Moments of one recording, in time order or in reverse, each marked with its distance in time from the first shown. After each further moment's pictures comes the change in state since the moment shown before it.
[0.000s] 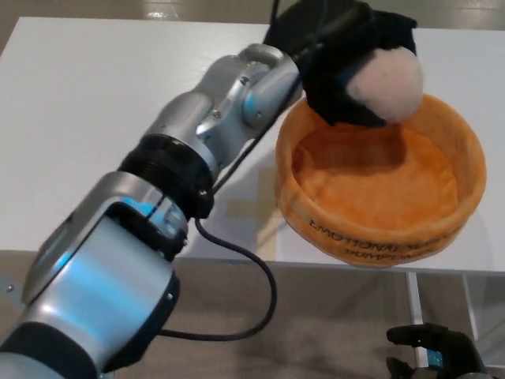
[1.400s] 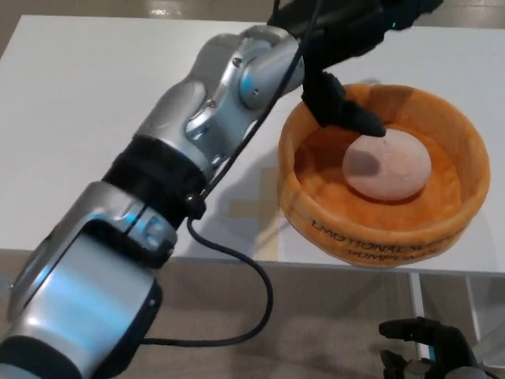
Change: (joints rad) left_arm 0.083 0.057 0.086 -0.355 -0.032 0.165 -0.301; right_arm -0.018 0.017 -0.005 0.000 0.001 0.002 0.000
